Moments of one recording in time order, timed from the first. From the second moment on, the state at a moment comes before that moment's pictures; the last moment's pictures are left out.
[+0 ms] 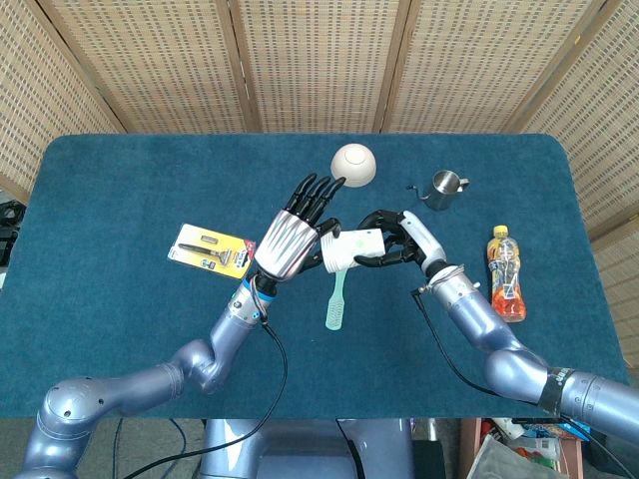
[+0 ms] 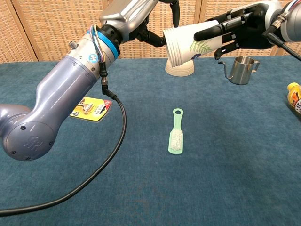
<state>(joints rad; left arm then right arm) -1.03 -1.96 -0.34 -0.95 1.50 1.32 0.06 0.80 -1.23 0.48 -1.70 -0.71 0.60 0.52</state>
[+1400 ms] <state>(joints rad) -0.84 -1.74 -0.26 -0.91 1.44 1.31 -0.07 0.74 -1.25 0.42 -1.49 -0.74 0.60 0.50</state>
